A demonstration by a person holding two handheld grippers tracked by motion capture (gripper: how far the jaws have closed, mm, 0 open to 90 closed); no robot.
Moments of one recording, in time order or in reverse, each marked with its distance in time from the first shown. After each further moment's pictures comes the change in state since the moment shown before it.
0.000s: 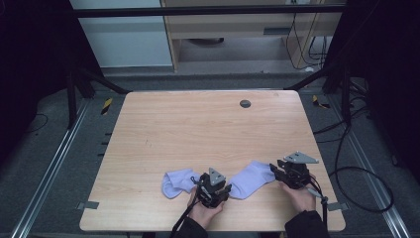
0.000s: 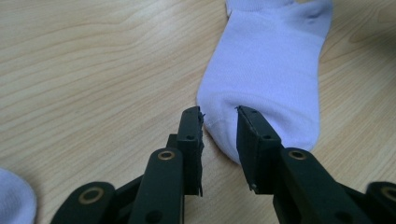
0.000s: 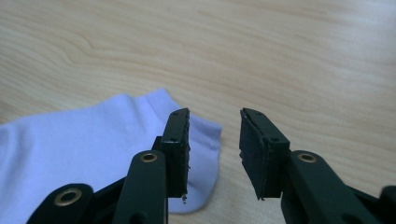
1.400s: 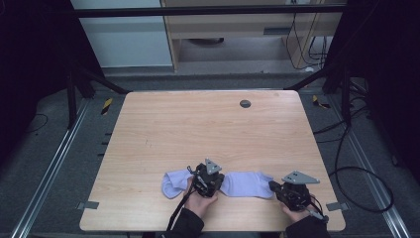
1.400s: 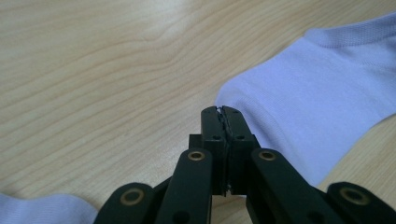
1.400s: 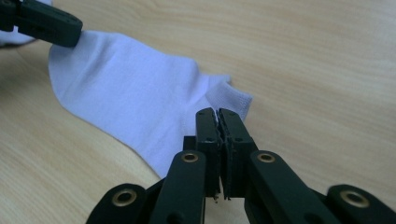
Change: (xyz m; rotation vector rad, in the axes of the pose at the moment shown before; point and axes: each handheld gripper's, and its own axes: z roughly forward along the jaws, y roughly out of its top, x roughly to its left) left arm 0.024 0.018 0.002 0.039 0.029 0.026; right arm 0.035 -0.031 -0.035 0.046 0.103 0.000
